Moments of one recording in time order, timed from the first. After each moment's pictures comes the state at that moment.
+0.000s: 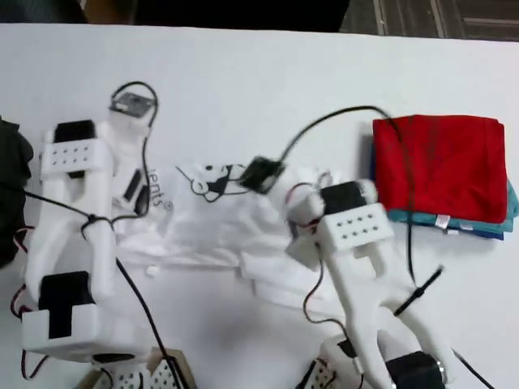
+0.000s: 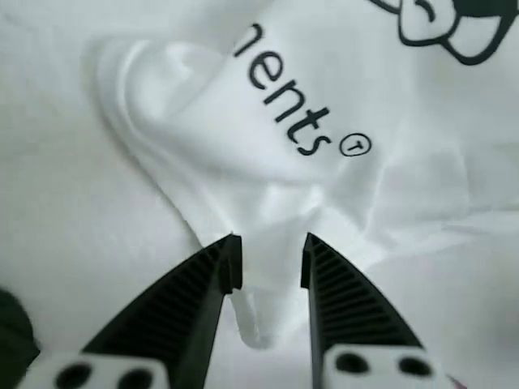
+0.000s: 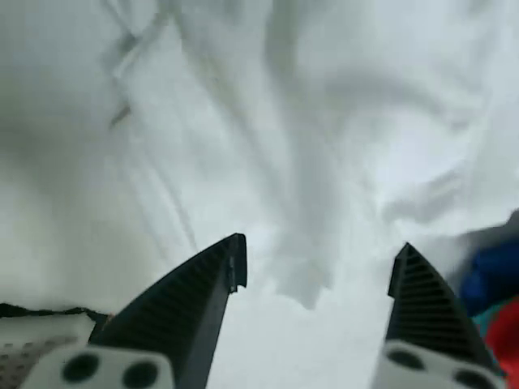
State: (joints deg) left arm -14.7 0.4 13.9 82.9 -24.4; right arm -21.5 -24.8 37.1 79.3 41.4
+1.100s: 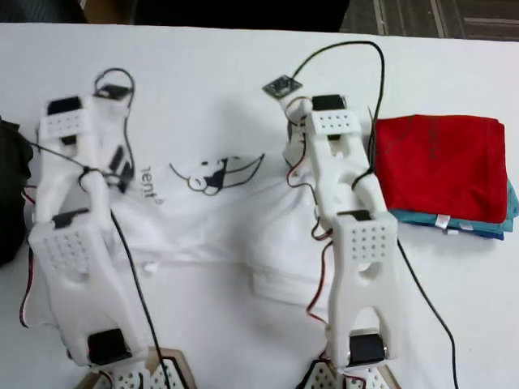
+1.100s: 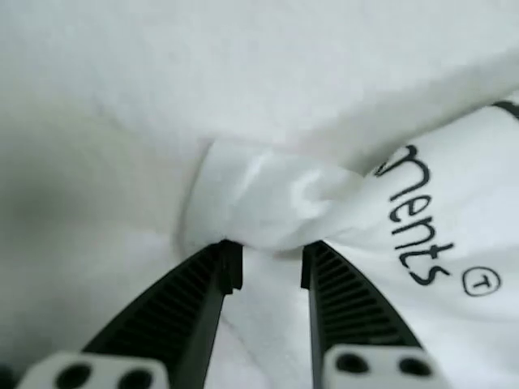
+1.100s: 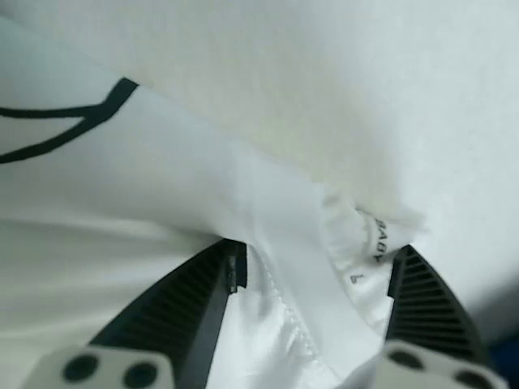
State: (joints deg) left arm -23.0 45.7 -35.4 91.1 -26.6; right arm -11.3 52.8 -45.0 85.9 31.7
